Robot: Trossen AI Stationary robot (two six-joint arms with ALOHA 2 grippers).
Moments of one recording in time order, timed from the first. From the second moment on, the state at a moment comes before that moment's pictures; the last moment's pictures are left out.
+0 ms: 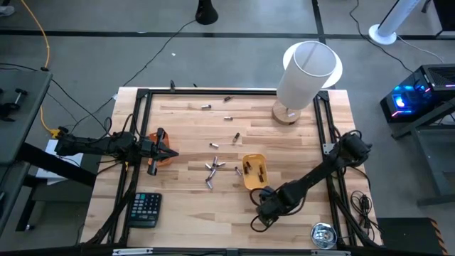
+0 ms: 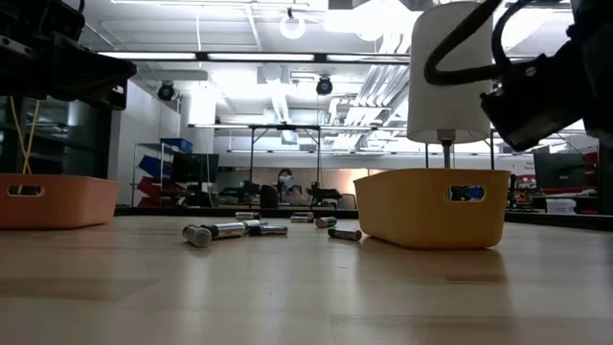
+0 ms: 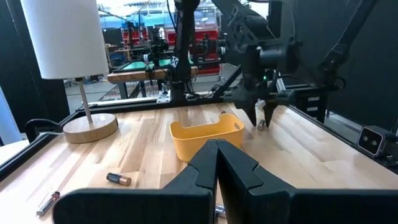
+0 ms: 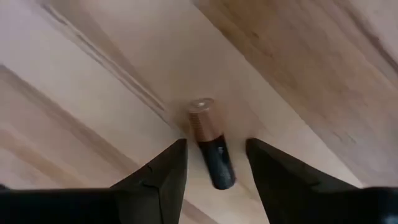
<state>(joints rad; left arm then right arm) -0.09 0.02 0.01 0.01 0.01 0.08 0.60 1.90 1.17 -0.72 -0.16 1.40</state>
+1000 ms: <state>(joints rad) -0.09 0.02 0.01 0.01 0.01 0.08 0.29 1.63 1.18 -0.76 0.22 1.19</state>
